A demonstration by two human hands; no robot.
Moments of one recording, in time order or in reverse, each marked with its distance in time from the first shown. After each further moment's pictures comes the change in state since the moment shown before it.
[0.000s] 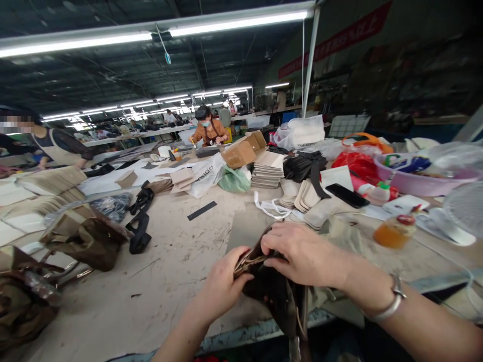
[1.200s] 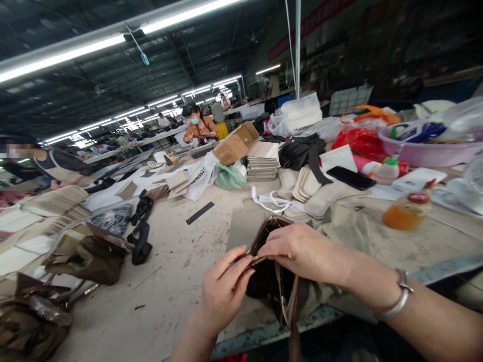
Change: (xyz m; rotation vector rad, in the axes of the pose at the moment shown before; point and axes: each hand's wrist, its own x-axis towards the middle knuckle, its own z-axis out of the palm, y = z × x) left_hand 0.008 0.004 0.016 0.291 0.319 0.379; right_hand -0.018 0.032 0.016 0.149 0.024 -0.007
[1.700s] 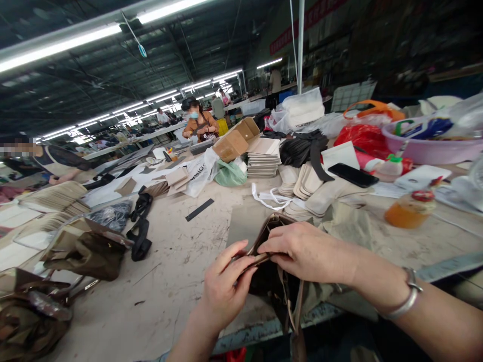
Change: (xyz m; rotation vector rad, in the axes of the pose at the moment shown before) left_hand 0.005 0.005 0.002 -0.058 -0.023 -0.065; right_hand -0.001 -0.003 -0.004 -0.037 -0.036 0.032
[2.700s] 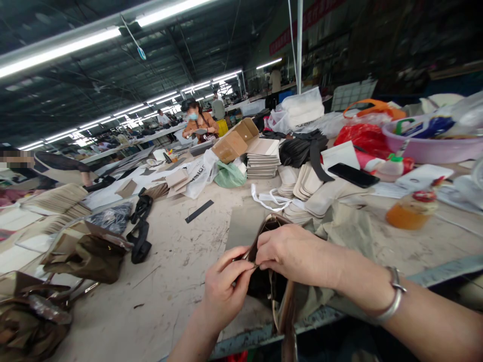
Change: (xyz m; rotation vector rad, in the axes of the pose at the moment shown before) left_hand 0.005 -0.001 0.005 -0.125 0.041 -0.012; right_hand 0.017 -0.006 -0.003 -0.050 -0.141 -0.031
